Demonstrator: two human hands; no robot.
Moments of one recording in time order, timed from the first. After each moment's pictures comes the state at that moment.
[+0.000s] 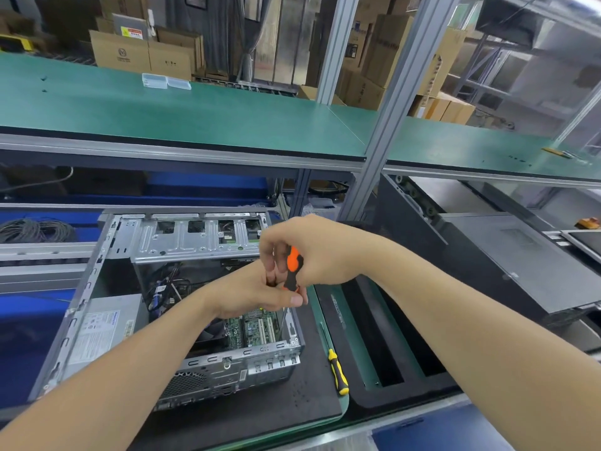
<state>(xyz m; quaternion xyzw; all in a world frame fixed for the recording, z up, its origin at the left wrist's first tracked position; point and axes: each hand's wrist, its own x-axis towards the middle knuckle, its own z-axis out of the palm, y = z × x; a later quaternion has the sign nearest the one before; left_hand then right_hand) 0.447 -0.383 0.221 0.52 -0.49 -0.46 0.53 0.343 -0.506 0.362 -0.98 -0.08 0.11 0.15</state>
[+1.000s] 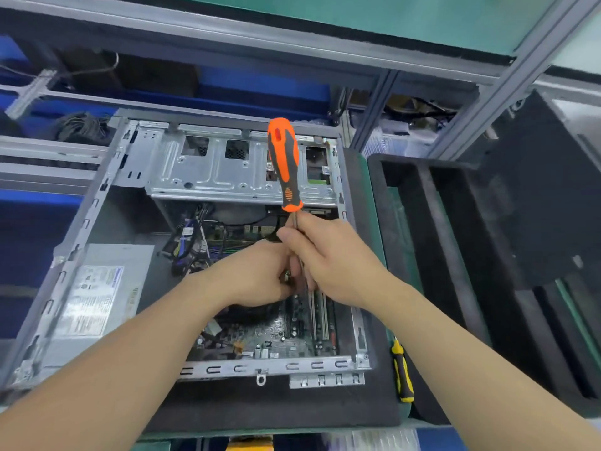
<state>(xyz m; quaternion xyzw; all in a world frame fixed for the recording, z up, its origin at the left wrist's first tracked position) 0.509 -0.369 0.123 0.82 -0.45 -0.28 0.22 0.427 -0.512 0.171 -0.92 -0.01 0.01 0.40</state>
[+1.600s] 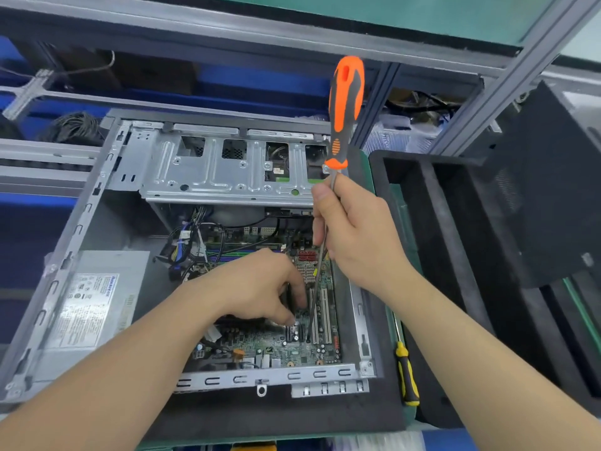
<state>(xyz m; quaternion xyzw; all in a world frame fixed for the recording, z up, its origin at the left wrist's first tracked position) 0.511 -0.367 0.125 0.79 -0.48 -0.35 0.17 0.435 -0.524 0.179 -0.87 0.07 -0.15 0.46</state>
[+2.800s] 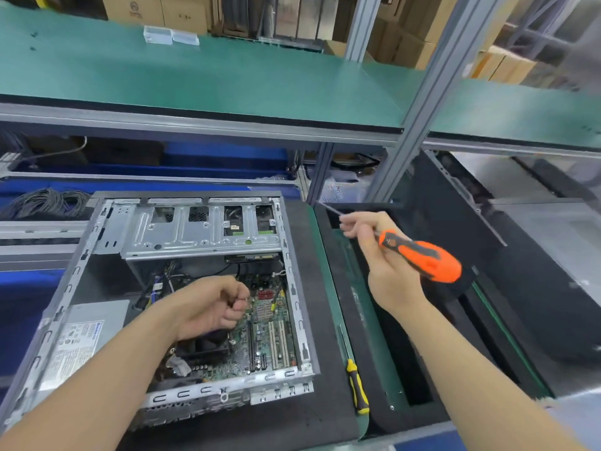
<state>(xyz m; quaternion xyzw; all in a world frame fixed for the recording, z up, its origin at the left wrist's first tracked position) 0.512 -0.357 0.148 0.57 -0.06 -0.58 0.58 0.356 -0.611 0.214 -0.83 0.04 -0.36 0.43</state>
